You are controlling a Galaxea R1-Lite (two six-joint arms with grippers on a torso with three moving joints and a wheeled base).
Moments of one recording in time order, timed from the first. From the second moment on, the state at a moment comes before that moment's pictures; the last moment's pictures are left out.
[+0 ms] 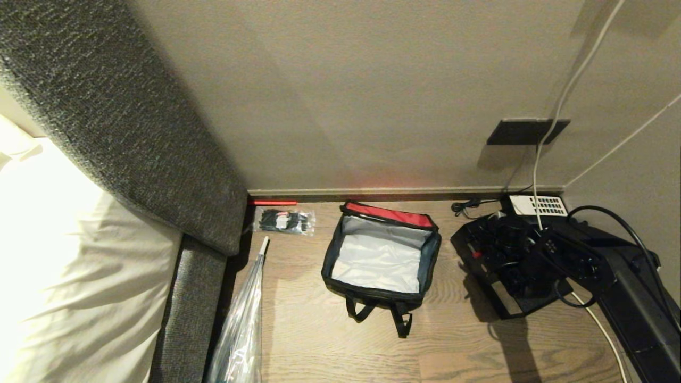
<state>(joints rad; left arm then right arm) 0.01 0.00 0.00 0.00 0.01 0.00 -0.02 2.81 -1.49 -1.23 -1.06 -1.01</state>
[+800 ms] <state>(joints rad) 0.01 0.00 0.00 0.00 0.01 0.00 -0.03 2.83 -1.50 -1.26 -1.05 -1.04</state>
